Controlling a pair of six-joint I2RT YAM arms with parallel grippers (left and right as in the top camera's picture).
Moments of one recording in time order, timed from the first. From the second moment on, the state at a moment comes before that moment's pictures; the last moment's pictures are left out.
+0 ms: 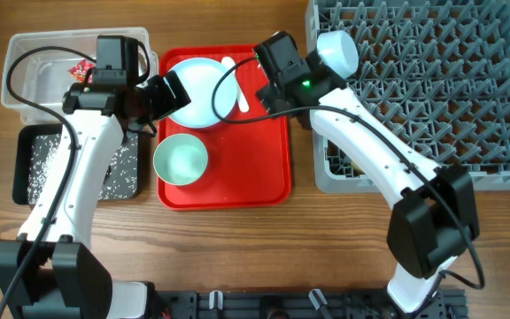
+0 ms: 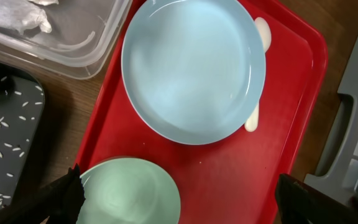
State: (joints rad) left arm -0.06 1.59 1.32 -0.82 0.14 -0.55; right arm 0.57 1.91 1.60 -0.76 0.20 -0.11
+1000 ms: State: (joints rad) left arm 0.16 1.23 1.42 -0.90 -0.08 -0.82; right arm 0.77 2.12 1.59 -0.64 -0.24 0.65
